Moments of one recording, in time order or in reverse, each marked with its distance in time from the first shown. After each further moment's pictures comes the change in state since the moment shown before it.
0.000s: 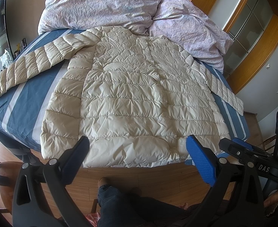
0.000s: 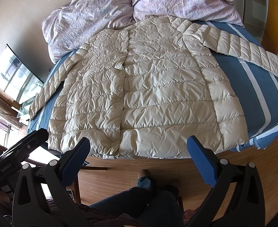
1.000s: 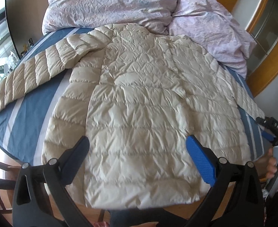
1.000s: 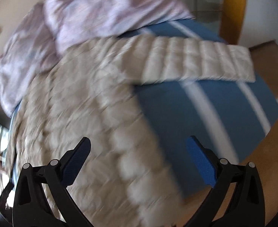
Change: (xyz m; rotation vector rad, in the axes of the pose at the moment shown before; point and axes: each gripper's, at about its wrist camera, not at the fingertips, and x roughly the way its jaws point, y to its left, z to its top) left arm 0.066 0.014 0.063 -0.036 0.038 0.137; right arm 0.040 -0.178 0.114 0.302 -0.088 -0.226
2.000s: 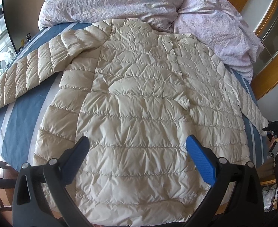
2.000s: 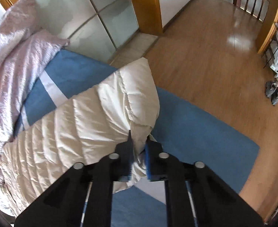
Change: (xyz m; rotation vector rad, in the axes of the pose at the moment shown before) left arm 0.028 -0.006 0.031 -0.038 0.055 -0.014; right arm 0.072 -0.230 0.120 0.531 -0.007 -0.262
